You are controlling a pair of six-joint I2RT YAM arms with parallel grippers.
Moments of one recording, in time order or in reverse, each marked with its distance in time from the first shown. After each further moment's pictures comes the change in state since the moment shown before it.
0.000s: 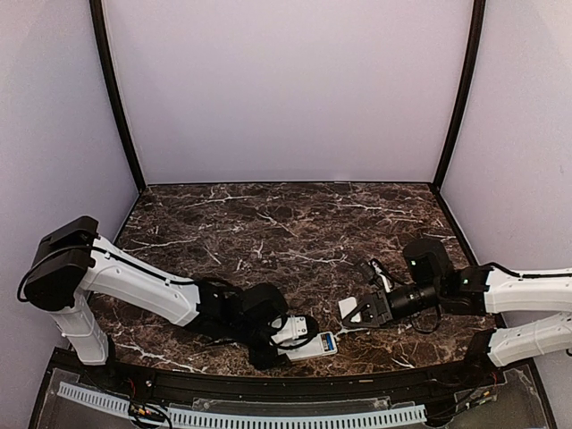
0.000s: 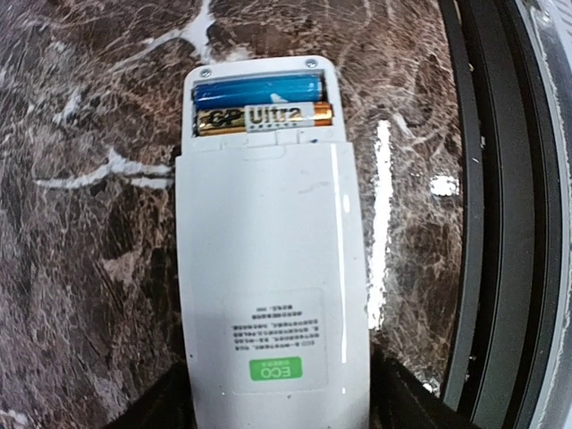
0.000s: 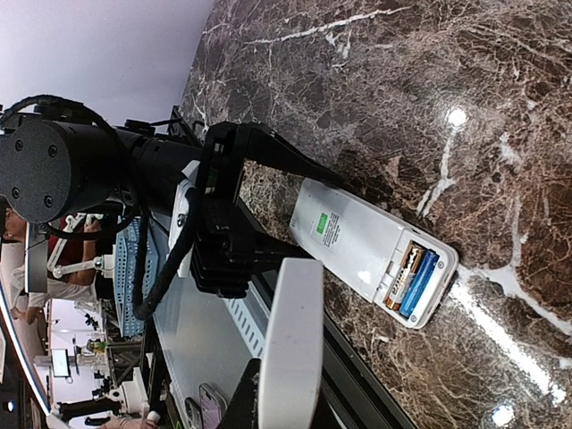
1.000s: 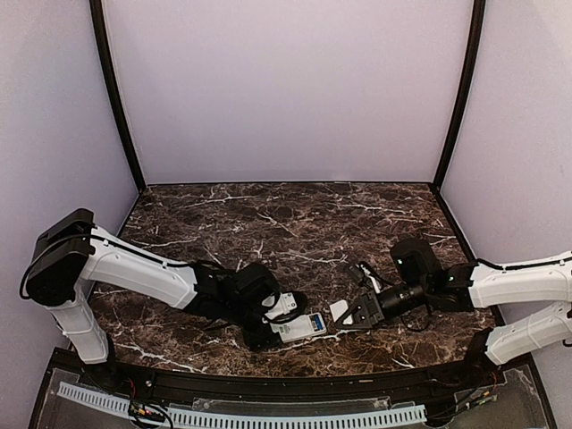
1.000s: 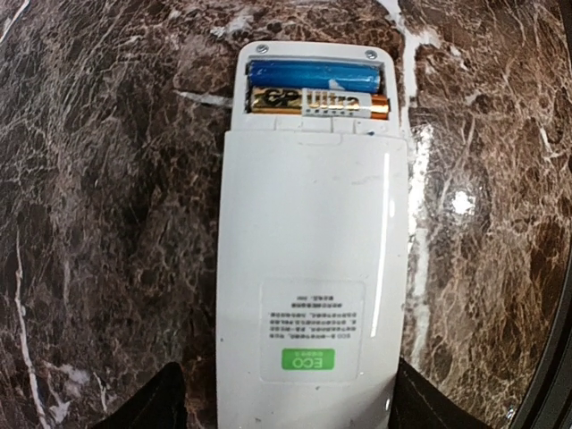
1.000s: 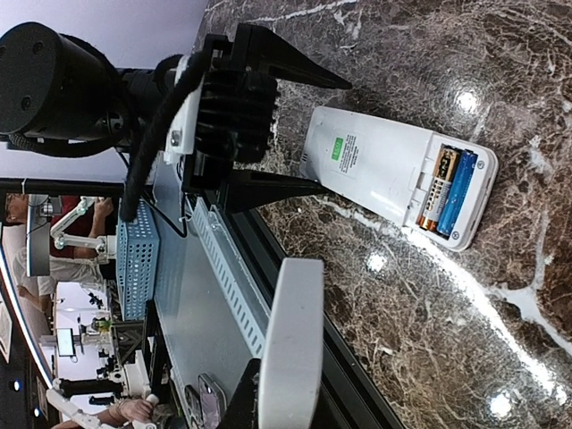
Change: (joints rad) left arm 0.121 -0.007 0.024 -0.073 -0.050 -0.067; right arm -0.004 0.135 0.031 0.061 -0.069 -0.034
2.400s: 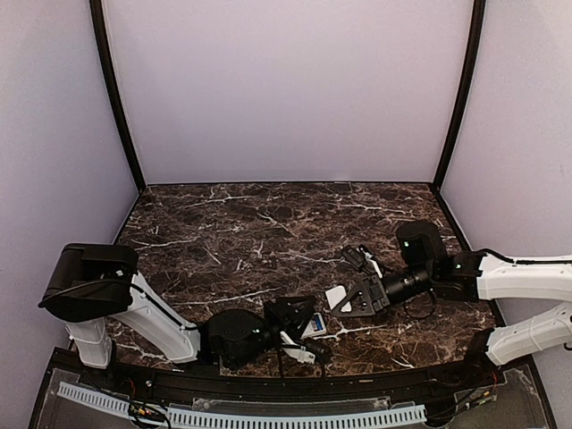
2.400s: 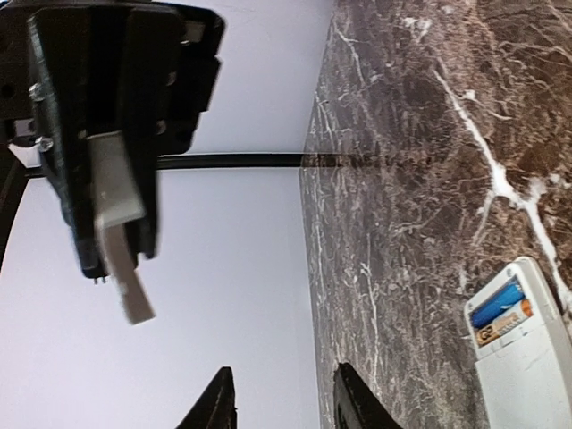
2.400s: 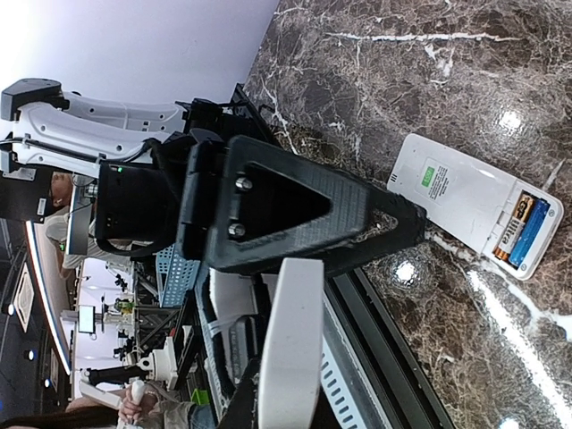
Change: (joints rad) left arm -0.272 0.166 -0.281 1.416 -0.536 1.374; right arm -0.011 -0.042 0.097 -0.026 -0.109 0.019
